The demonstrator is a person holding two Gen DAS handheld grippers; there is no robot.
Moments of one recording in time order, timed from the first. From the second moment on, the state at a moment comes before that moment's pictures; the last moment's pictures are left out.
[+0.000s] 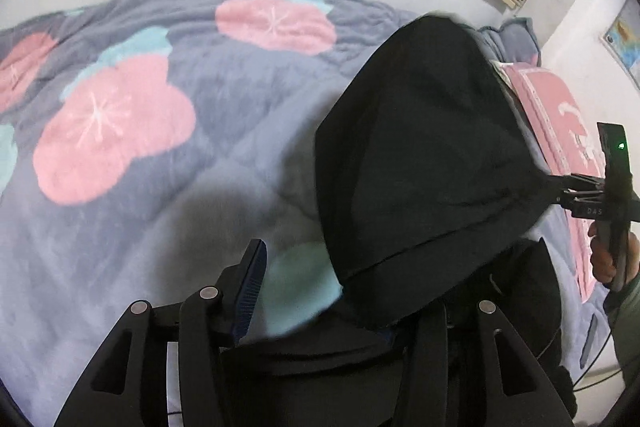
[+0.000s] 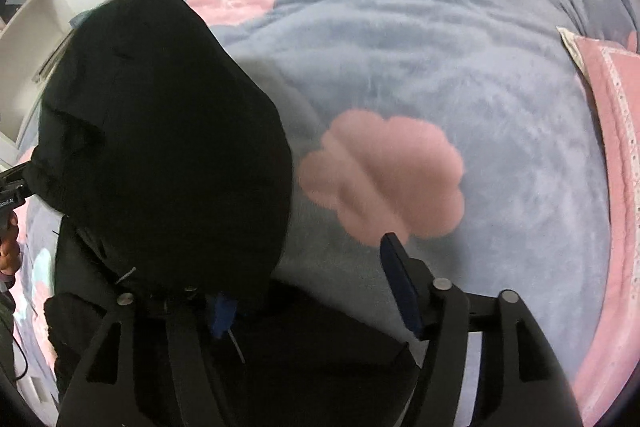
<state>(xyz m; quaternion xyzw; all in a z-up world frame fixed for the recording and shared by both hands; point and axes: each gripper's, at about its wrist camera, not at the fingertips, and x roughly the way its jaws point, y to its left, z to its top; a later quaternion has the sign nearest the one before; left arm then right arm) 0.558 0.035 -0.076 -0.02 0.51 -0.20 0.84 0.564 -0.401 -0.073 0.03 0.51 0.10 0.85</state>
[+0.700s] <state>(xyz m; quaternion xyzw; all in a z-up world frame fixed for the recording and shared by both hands) 0.639 -0.003 -0.076 -0.07 0.49 -0.21 0.85 0.628 -0.354 -0.047 0.10 0.45 0.12 0.88</state>
